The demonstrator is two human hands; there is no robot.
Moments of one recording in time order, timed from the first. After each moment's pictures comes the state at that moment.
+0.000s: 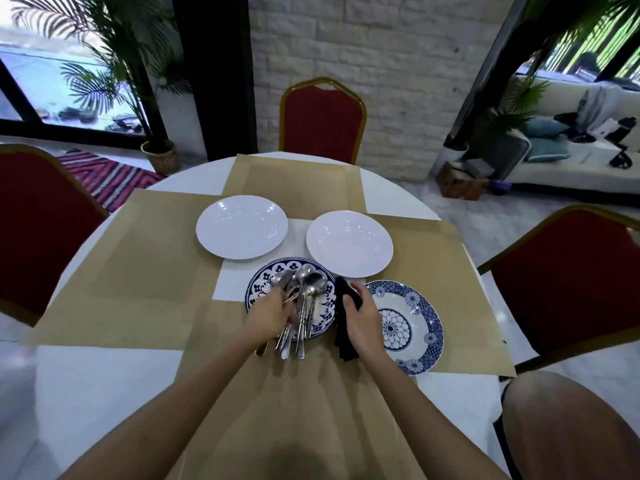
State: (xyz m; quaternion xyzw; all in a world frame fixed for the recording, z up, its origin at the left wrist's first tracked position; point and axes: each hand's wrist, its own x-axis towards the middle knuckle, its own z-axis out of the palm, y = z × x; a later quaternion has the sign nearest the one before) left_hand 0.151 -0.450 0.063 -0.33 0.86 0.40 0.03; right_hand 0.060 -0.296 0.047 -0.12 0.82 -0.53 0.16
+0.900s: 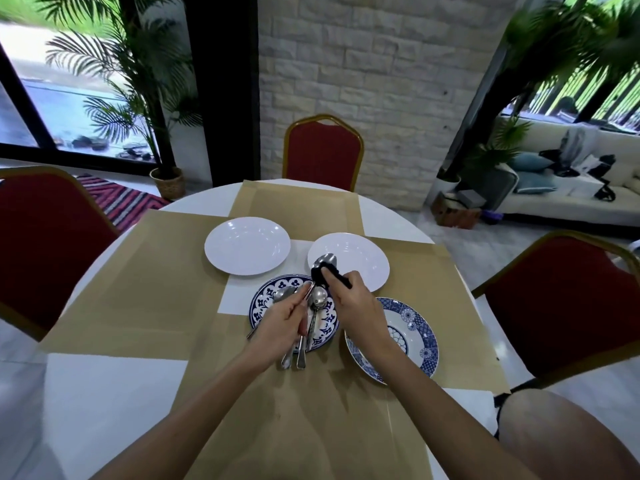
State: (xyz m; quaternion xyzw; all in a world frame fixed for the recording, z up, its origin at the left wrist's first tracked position) left_hand 0.179 -0.416 0.102 -0.23 0.75 0.61 -0.14; right_hand 0.057 -0.307 0.104 -0.42 0.87 -0.23 -0.06
